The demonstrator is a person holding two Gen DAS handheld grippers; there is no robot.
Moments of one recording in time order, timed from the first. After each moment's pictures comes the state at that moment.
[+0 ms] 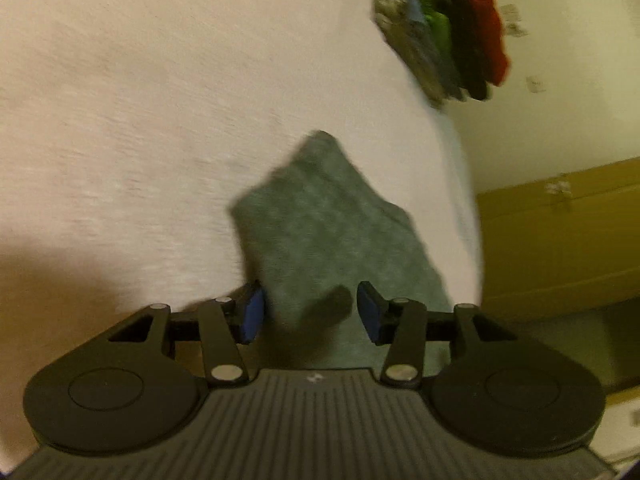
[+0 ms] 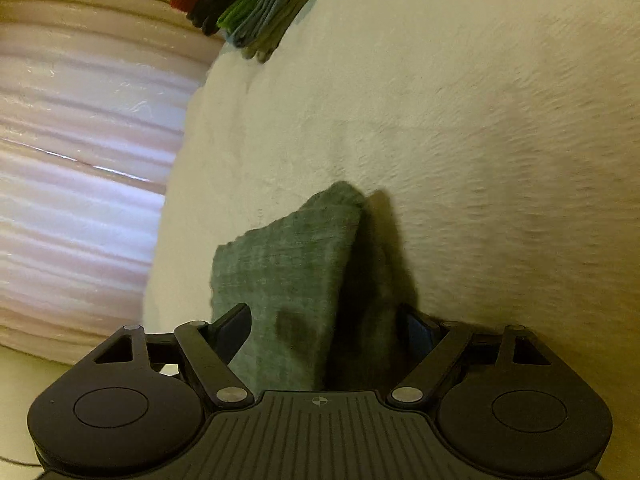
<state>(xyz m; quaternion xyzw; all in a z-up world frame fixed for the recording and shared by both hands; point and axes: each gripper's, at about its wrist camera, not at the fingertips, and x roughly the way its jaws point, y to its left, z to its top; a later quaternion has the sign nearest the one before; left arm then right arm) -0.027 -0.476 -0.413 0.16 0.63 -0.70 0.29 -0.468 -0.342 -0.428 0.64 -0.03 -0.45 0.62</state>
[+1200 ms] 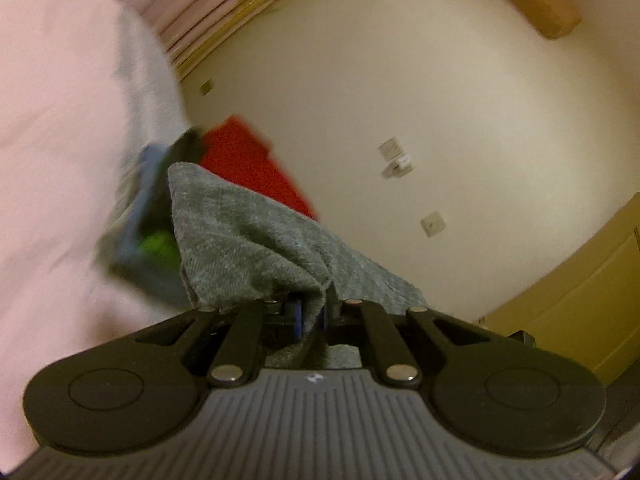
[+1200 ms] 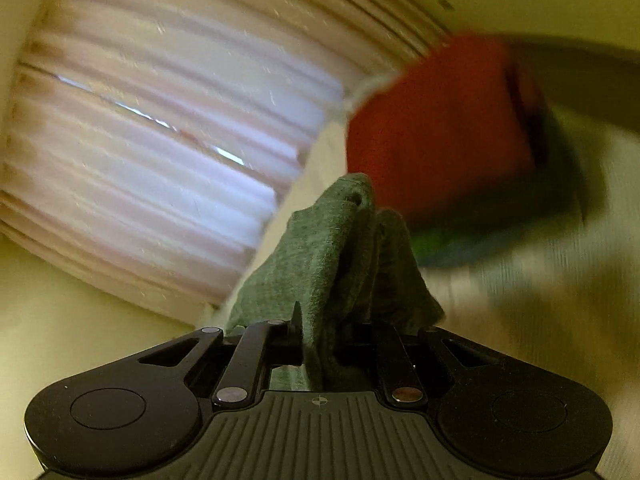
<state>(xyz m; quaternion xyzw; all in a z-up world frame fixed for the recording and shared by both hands) -0.287 -0.703 -0.142 -0.07 0.48 -0.78 0.39 -0.668 -0.750 -0.135 0.55 0.03 -0.32 0.77</state>
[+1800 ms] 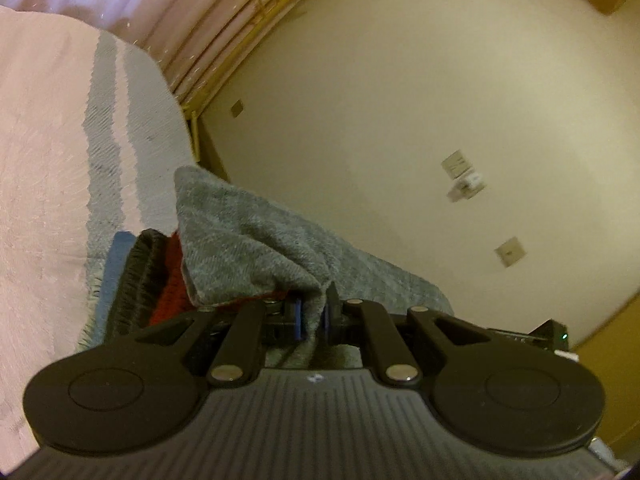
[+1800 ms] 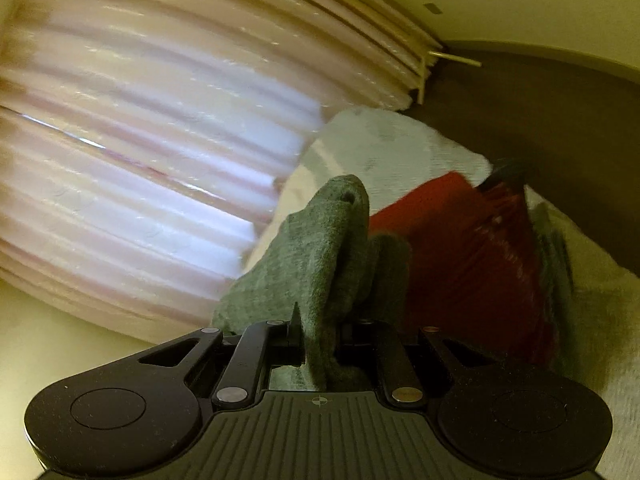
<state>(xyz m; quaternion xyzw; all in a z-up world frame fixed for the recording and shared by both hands) -0.346 -0.906 -0.163 0.00 0.47 -0.75 0.47 -0.712 -0.986 -0.189 0.58 0.05 -0.33 0.74</state>
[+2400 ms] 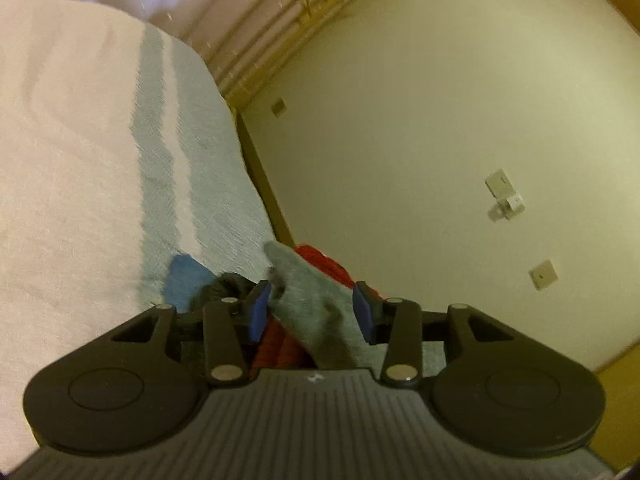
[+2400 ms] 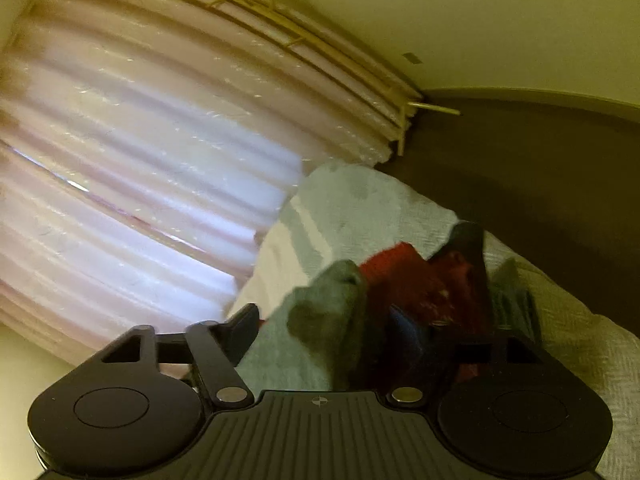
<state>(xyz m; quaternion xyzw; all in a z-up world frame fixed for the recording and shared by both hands) -0.289 -0.945 -0.180 0.00 0.50 -0.72 0.49 -0.745 -0.987 -0.194 0.55 0.00 -0.38 0.75</state>
